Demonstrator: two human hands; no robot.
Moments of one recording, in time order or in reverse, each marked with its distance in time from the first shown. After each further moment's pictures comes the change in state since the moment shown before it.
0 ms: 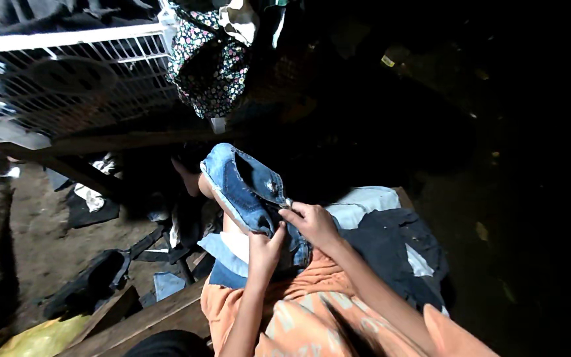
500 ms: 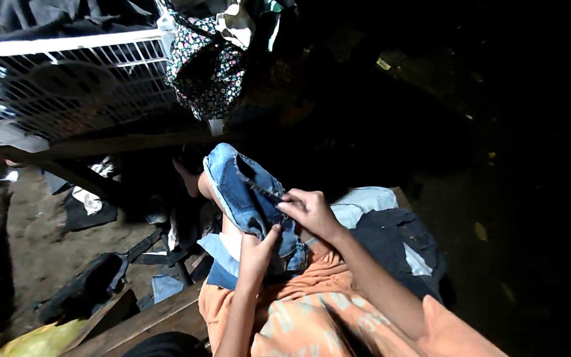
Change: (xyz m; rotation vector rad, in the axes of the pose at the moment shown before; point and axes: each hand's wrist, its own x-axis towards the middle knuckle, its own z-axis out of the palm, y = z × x) left_hand -0.003 0.013 -0.008 -0.069 -0.012 -0.131; right_hand 0.013 -0.001 -0.001 0.228 0.267 -0.407
